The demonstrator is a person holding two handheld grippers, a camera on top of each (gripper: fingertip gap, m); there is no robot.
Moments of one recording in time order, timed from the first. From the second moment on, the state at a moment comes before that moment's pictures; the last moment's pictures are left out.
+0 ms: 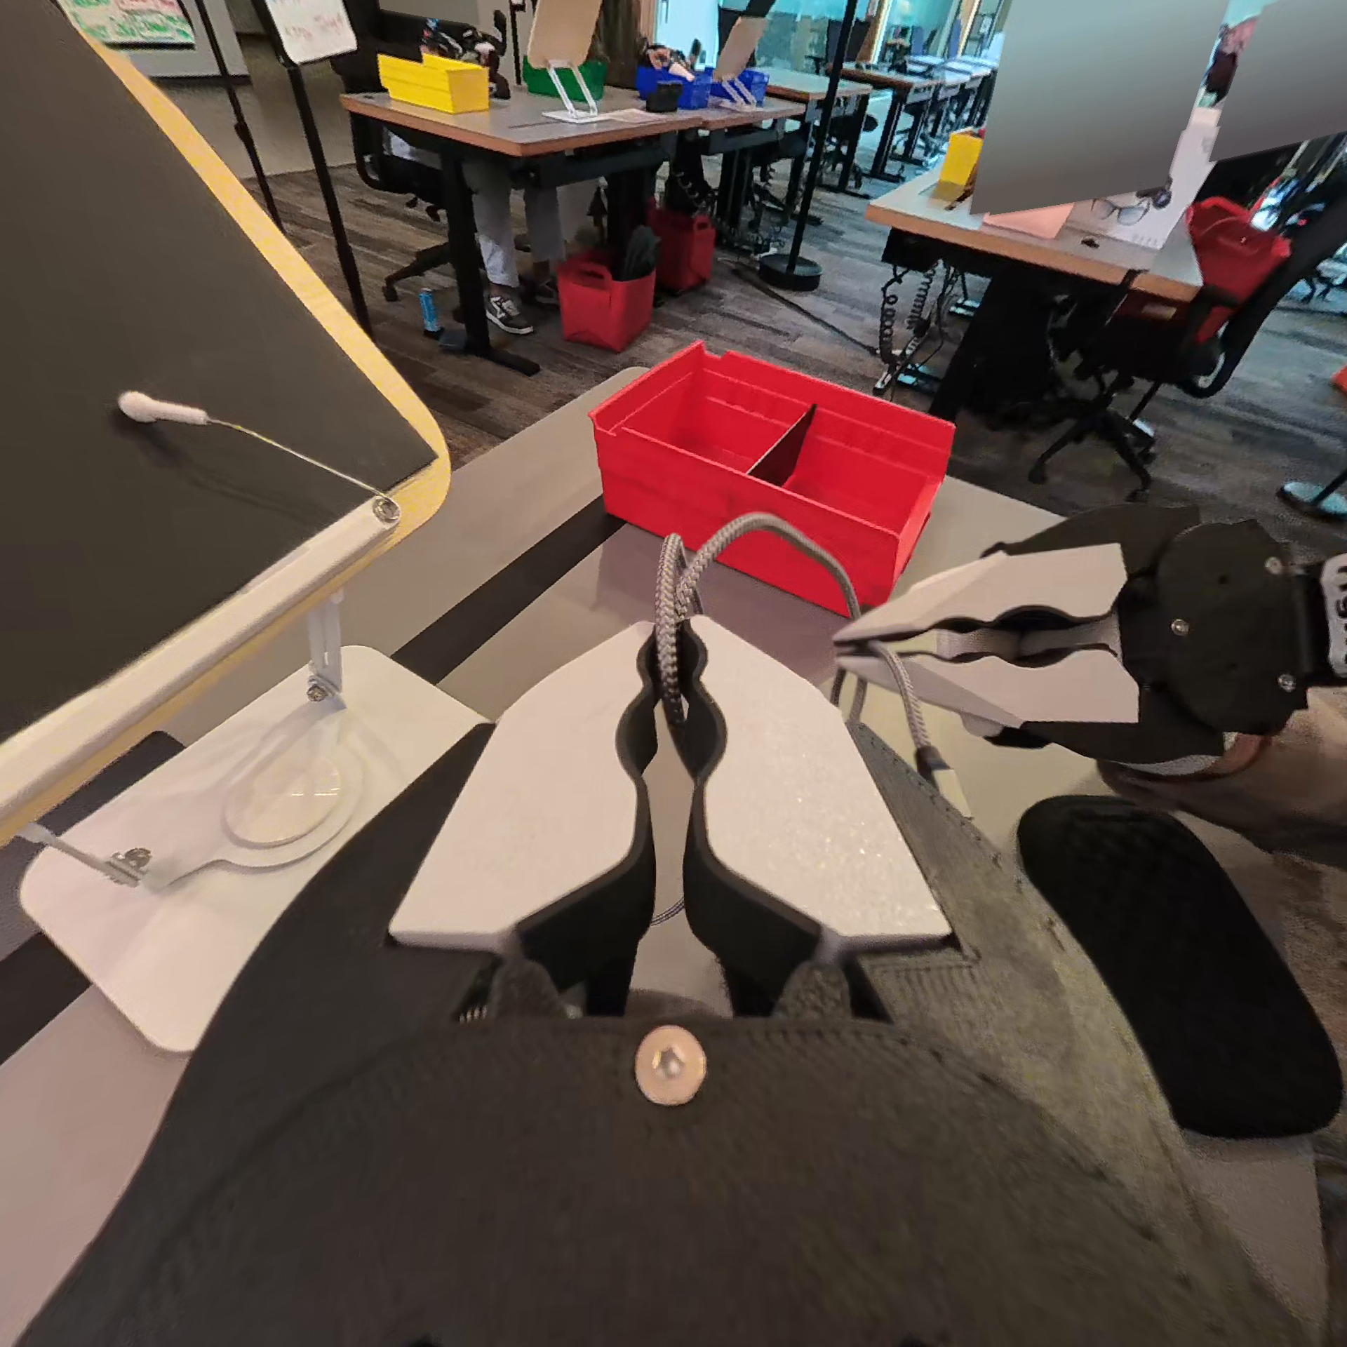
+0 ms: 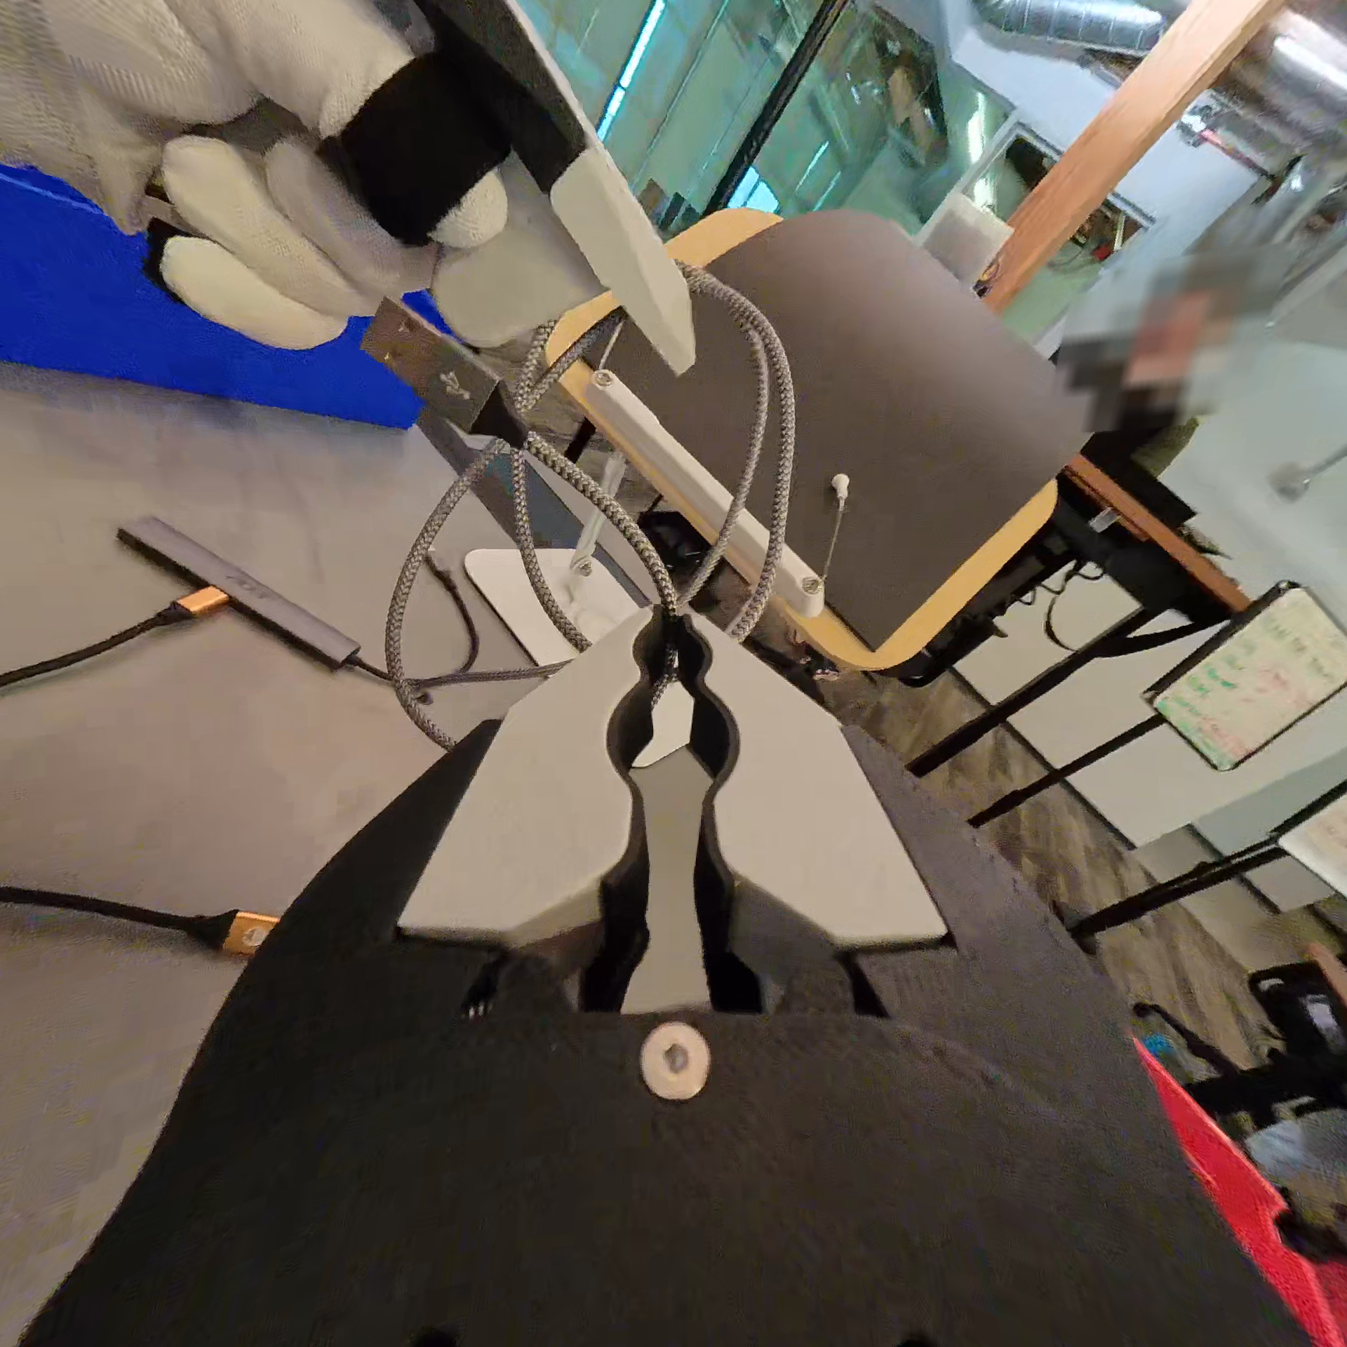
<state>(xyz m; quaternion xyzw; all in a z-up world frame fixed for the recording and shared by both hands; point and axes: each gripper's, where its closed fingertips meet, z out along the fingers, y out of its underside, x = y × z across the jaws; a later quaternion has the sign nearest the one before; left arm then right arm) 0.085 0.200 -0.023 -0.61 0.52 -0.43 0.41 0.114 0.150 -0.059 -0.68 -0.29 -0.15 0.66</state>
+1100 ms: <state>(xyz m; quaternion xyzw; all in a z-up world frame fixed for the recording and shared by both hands) 0.098 0.154 -0.076 -0.61 0.55 -0.29 0.49 0.135 0.194 -0.135 -0.84 -0.10 0.01 0.54</state>
